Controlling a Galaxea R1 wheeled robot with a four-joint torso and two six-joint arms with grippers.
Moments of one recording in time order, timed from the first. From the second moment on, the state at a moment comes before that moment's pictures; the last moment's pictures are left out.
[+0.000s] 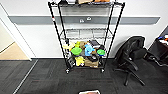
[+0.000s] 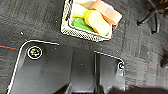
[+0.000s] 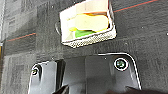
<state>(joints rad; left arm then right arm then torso) 1.21 2.68 -2.14 -0.11 -0.14 -0.14 -1.20 2.72 -2.27 0.11 0.15 -0.06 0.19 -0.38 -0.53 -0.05</state>
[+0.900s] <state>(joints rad) 1.22 2.69 -2.17 -0.11 -0.13 -0.14 -1.22 2.74 -2.35 0.12 0.15 -0.04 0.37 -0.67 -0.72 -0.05</state>
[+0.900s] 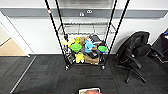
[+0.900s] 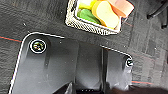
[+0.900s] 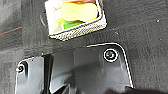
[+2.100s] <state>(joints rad) 1.18 2.69 -2.19 -0.12 -0.07 -0.15 -1.21 2.58 -2.18 0.09 0.12 0.00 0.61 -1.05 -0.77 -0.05</state>
